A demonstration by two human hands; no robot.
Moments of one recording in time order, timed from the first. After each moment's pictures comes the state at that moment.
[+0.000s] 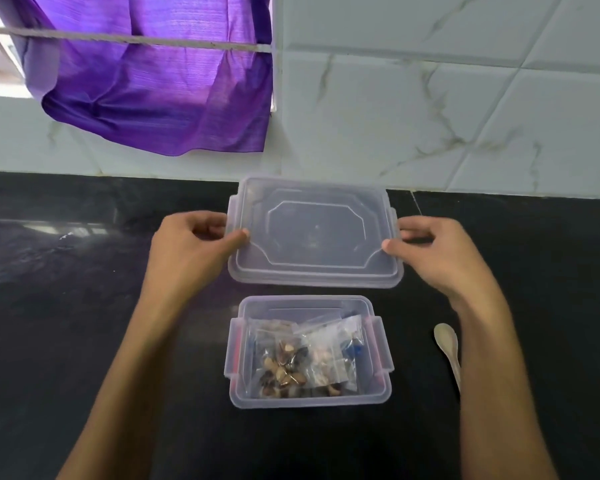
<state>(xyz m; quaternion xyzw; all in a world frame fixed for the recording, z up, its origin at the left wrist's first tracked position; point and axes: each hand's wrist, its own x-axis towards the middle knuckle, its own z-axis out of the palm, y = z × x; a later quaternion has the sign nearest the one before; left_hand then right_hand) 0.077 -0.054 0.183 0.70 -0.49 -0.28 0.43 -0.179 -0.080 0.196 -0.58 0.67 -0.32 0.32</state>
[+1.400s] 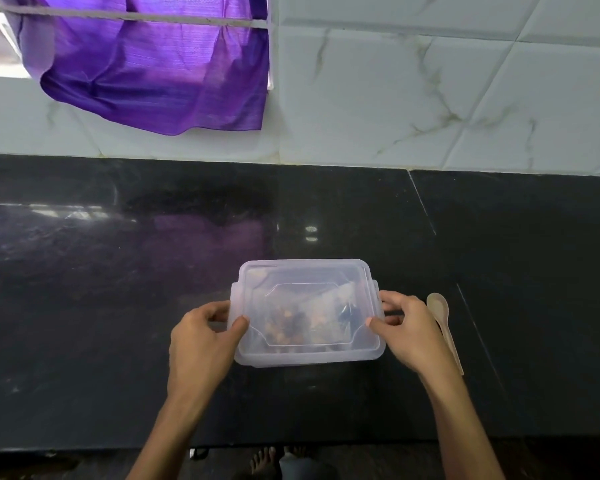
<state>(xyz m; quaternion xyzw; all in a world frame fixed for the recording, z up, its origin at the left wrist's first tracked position) 0.059 0.040 0.093 0.77 -0.42 -0.32 0.36 -0.180 0.004 0.112 -0.53 0.73 -0.21 0.37</state>
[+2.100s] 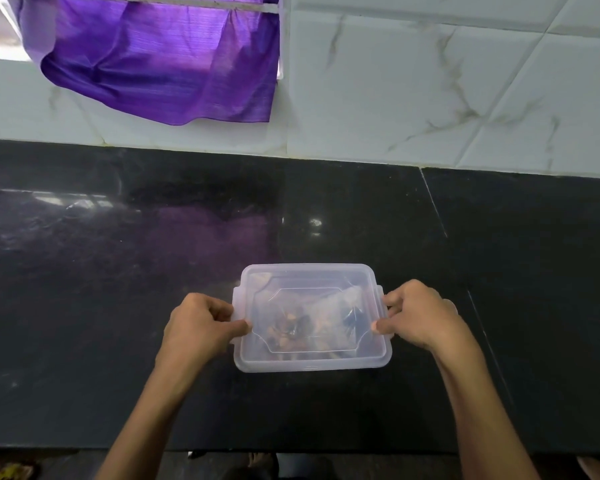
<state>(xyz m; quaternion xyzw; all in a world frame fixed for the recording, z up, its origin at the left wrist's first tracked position) 0.075 0.009 0.105 0.81 -0.40 -0.38 0.20 -0.176 -0.034 0.140 -0.59 0.73 0.05 0.33</state>
